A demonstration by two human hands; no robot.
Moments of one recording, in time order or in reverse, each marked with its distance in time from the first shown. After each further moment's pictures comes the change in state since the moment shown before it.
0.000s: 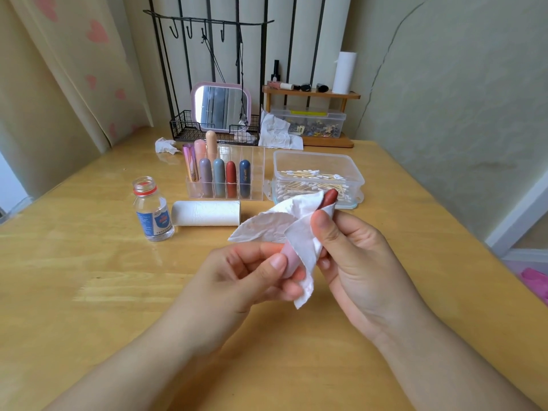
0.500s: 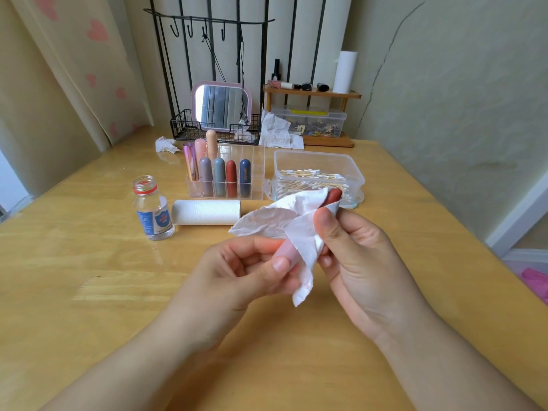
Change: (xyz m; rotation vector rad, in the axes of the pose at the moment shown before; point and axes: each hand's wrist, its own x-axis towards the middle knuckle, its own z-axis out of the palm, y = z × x) left_hand 0.001 0.001 0.003 -0.043 0.064 -0.004; right_hand 0.001 0.001 0.000 0.010 0.015 0.003
